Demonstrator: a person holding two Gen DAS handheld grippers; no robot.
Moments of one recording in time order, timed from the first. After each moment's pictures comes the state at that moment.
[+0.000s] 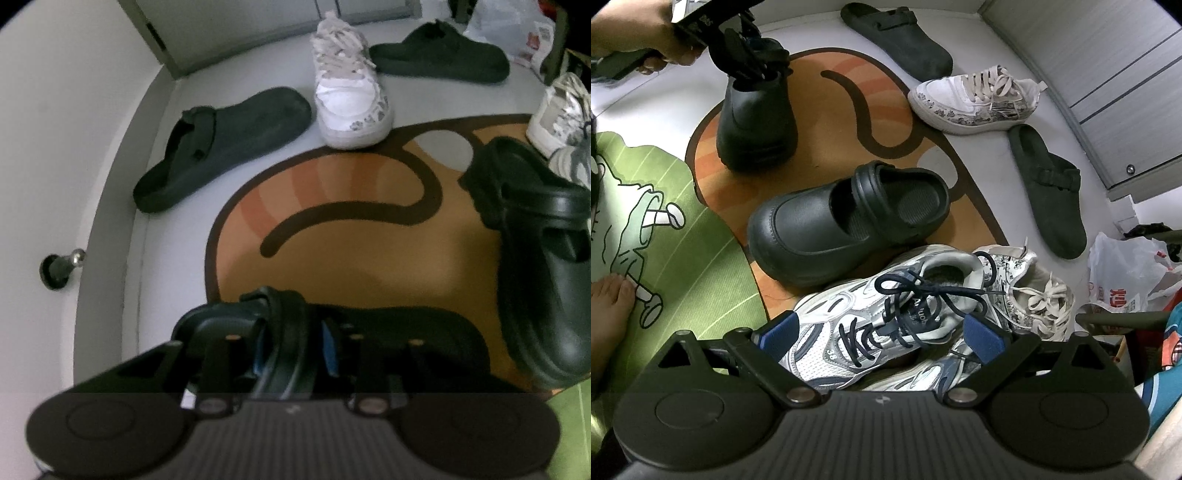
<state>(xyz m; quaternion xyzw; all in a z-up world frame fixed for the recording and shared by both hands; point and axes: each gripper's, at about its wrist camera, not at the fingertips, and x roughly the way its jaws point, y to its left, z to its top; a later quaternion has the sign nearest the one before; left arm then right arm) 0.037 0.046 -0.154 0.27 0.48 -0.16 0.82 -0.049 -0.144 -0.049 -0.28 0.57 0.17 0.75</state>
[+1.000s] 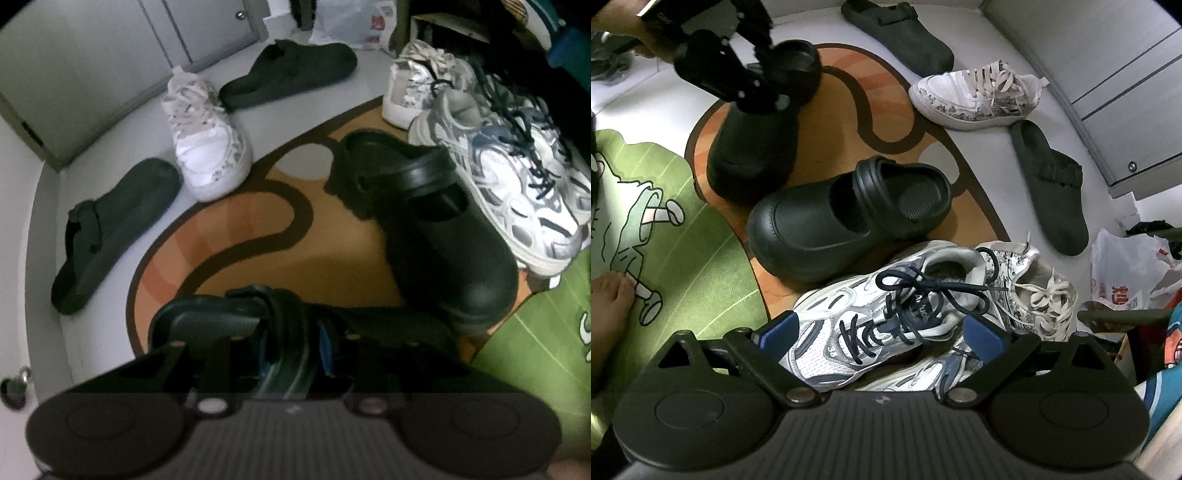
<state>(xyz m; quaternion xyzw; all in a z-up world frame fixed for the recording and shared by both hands) 0.012 0.012 -0.148 0.34 0.44 -0.34 0.76 -0.050 -0.144 -0.050 -0.28 0.58 0.17 0.75</state>
